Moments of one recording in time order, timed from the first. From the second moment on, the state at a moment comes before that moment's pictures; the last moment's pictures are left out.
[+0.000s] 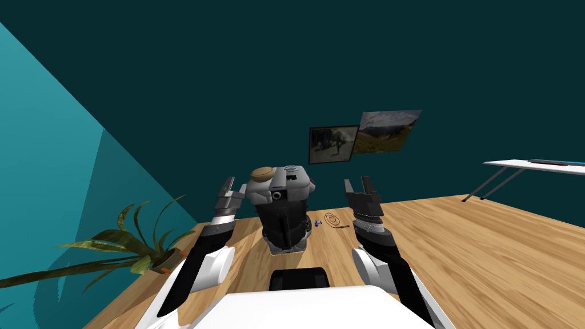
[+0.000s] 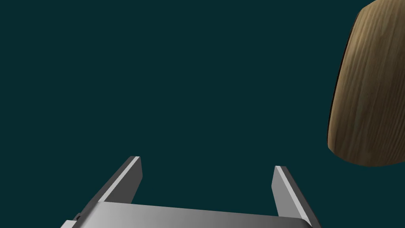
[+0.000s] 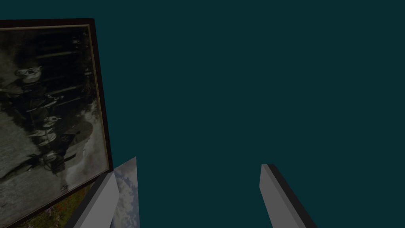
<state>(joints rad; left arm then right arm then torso) 0.41 0.13 0.09 -2.35 0.00 -0.24 0.16 0.51 0.00 0.00 -2.31 0.02 -0.61 -0.06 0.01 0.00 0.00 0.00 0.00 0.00</state>
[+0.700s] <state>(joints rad) 0.25 0.27 0.13 -2.31 0.09 -0.07 0.18 0.51 0.00 0.00 -2.31 0.02 -0.61 -0.06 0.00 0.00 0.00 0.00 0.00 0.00</state>
